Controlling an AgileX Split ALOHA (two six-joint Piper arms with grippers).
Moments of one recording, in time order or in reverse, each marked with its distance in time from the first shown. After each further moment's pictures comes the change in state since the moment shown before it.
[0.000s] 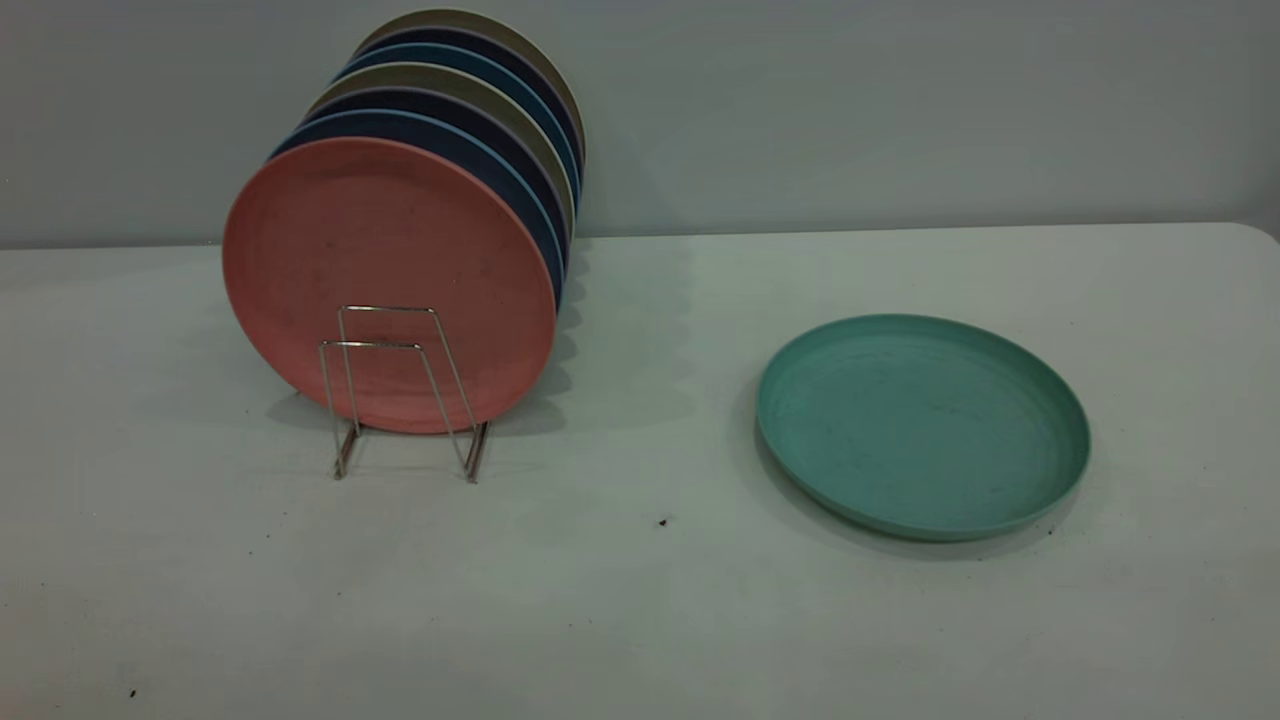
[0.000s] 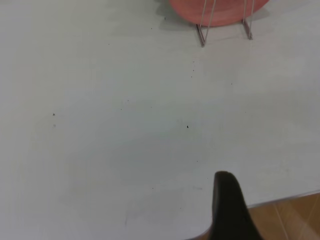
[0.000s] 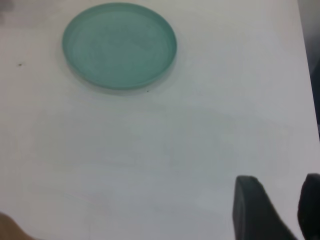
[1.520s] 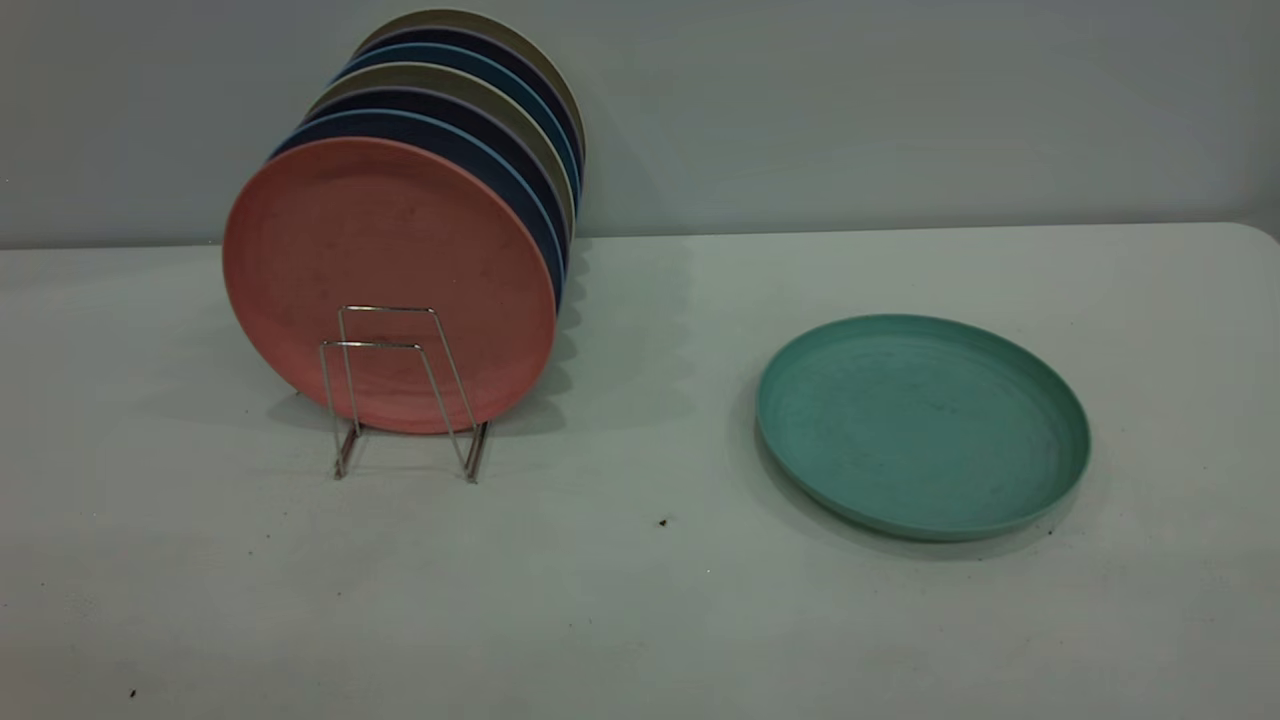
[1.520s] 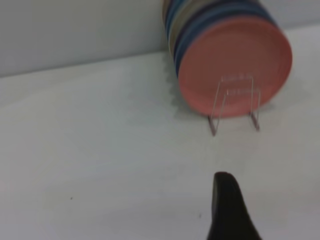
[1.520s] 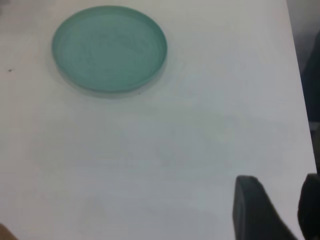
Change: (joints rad) left arm 0.000 0.021 -0.012 -0.001 -0.252 -0.024; right arm 0.000 0.000 -0.001 -0.029 -0.005 0.032
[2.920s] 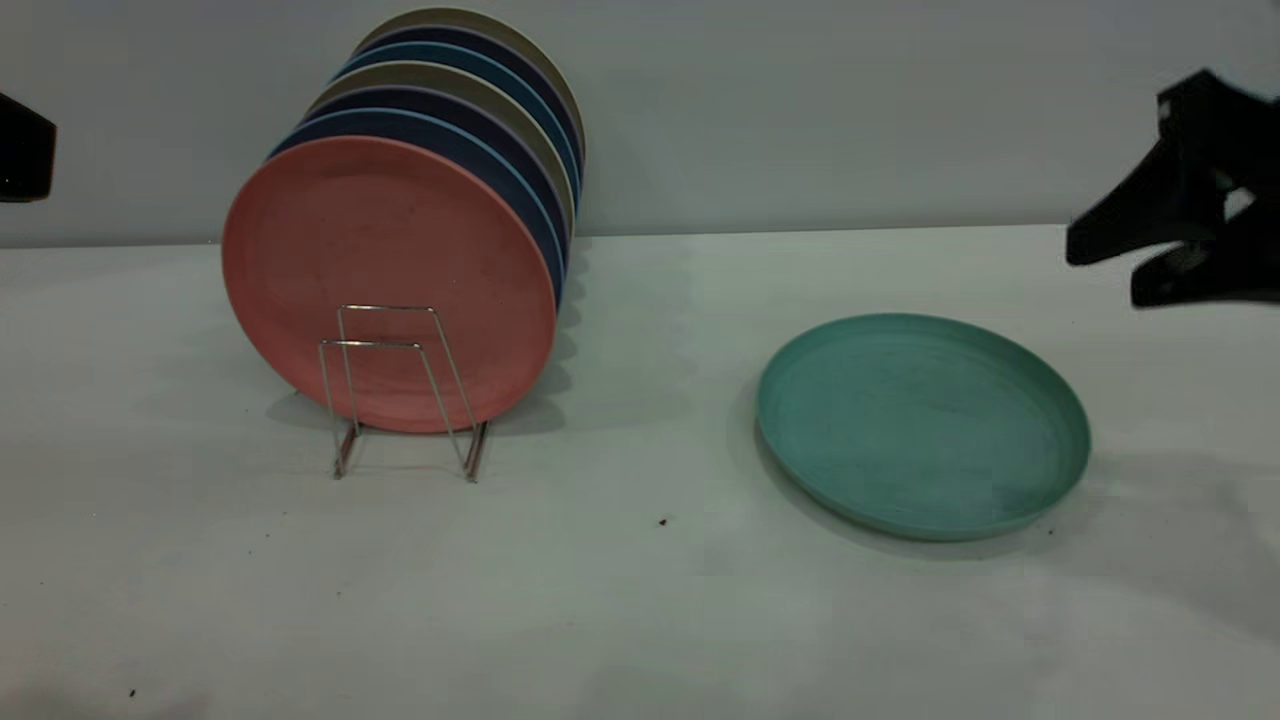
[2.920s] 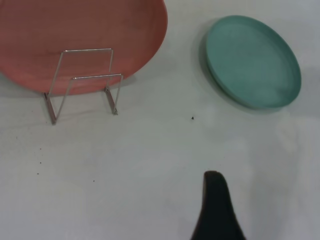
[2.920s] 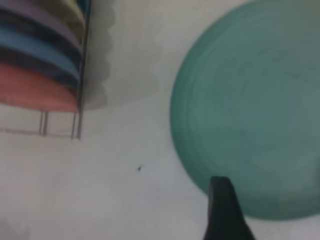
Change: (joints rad) left arm 0.000 0.923 0.000 -0.834 -0.376 0.649; right arm -0.162 1.832 -0.359 1.424 -0.532 -1.086
